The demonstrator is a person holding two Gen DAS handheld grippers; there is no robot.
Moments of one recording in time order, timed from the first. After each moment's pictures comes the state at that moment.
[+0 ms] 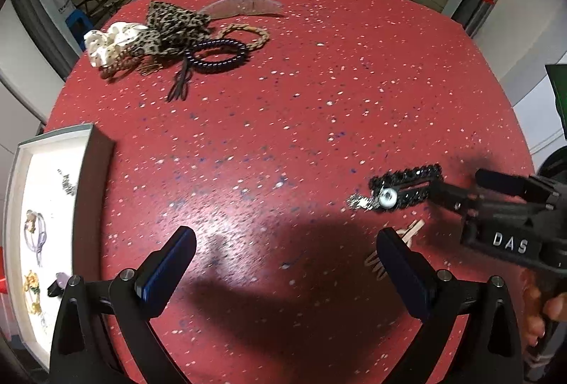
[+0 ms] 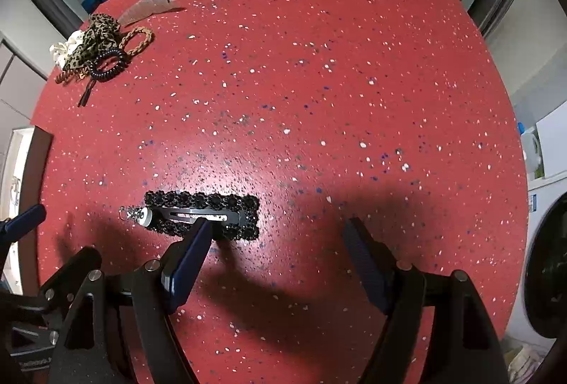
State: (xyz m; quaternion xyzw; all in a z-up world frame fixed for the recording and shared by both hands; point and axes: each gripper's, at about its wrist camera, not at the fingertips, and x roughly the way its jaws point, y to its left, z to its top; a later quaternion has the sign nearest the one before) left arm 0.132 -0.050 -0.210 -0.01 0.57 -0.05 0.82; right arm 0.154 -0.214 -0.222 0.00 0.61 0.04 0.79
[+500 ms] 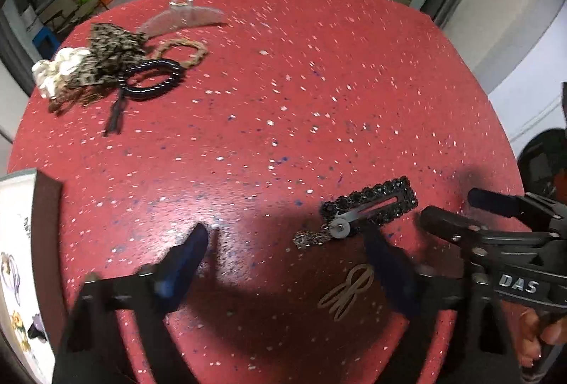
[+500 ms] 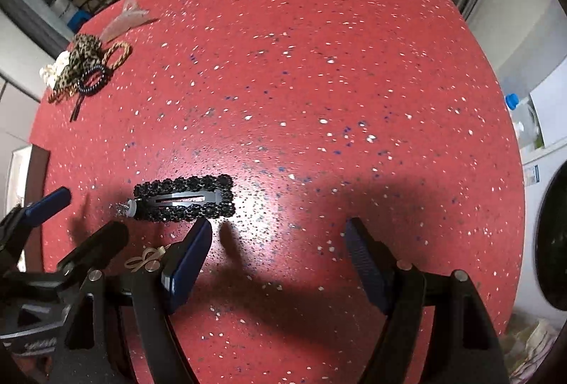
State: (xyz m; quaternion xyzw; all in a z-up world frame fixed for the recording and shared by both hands) left arm 0.163 -0.086 -0.222 0.00 0.56 -0.12 0.82; right arm 0.139 -0.245 -0.219 0.04 0.61 0.02 0.79
